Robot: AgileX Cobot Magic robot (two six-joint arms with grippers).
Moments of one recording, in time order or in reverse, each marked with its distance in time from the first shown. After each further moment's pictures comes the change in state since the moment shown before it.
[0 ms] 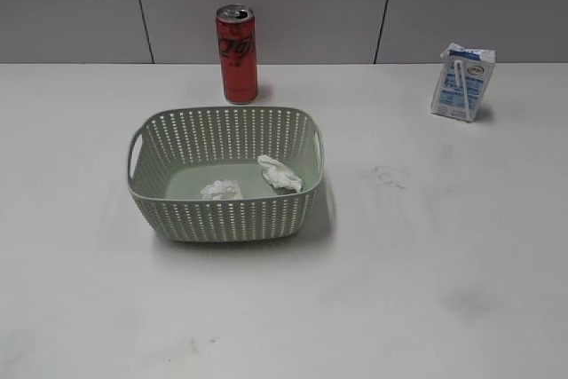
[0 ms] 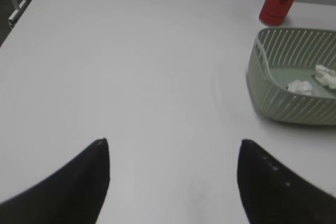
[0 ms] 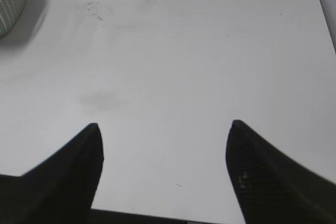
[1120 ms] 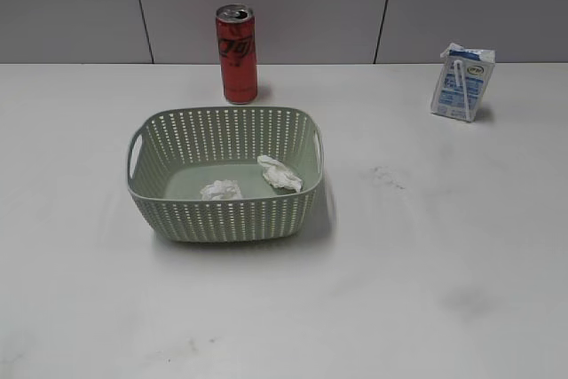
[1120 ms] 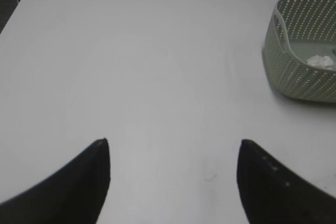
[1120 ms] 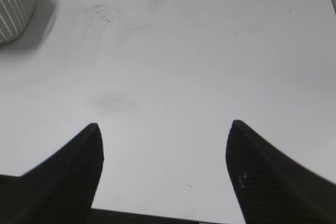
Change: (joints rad) left arm 0.000 -0.001 0.027 0.031 0.035 0.000; right arm 0.002 0.000 0.000 0.027 0.000 0.020
